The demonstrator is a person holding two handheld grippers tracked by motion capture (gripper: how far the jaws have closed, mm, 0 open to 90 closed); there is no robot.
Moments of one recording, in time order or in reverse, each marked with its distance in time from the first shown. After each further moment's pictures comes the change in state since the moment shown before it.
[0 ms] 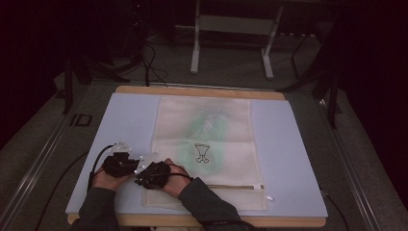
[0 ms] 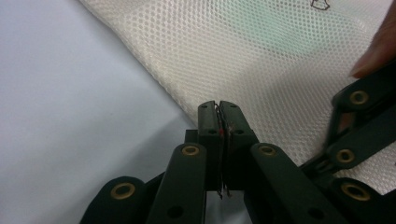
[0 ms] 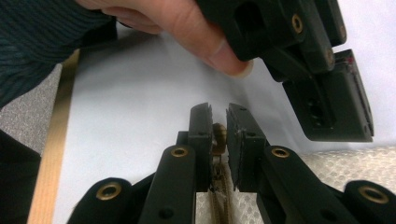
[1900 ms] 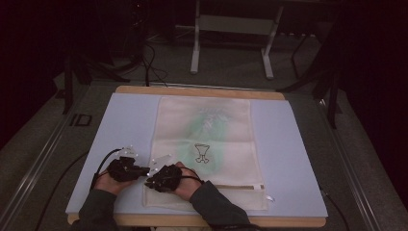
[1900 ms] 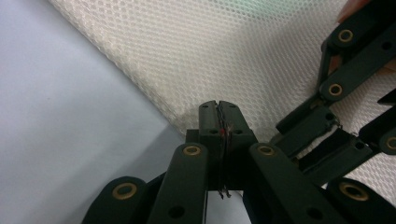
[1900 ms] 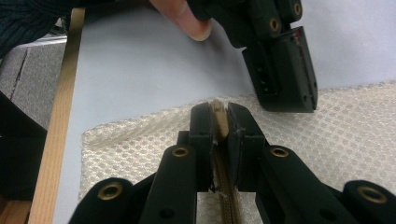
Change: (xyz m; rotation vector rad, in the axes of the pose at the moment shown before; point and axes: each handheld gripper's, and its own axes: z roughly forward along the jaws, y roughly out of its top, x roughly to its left) left arm -0.010 -0.004 0.012 0.110 -0.086 0.061; right arm -0.002 -0.030 -0.016 0.013 0.019 0.021
